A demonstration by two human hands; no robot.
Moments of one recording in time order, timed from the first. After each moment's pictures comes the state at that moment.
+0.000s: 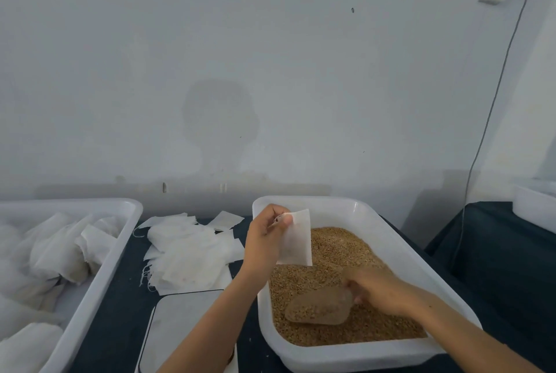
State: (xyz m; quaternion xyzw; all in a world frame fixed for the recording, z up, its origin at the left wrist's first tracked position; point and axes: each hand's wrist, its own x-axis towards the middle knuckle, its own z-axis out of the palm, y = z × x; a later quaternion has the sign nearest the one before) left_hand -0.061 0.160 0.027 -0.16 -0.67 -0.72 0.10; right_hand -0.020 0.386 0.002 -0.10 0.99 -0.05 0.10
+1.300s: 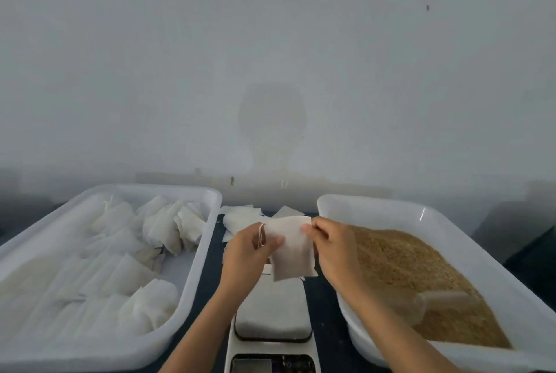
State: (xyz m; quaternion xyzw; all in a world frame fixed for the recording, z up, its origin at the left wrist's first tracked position) left_hand -0.022 0.014 0.005 -0.08 -0.77 -0.60 0.19; right_hand -0.026 0.168 0.029 -0.13 0.86 -0.44 -0.24
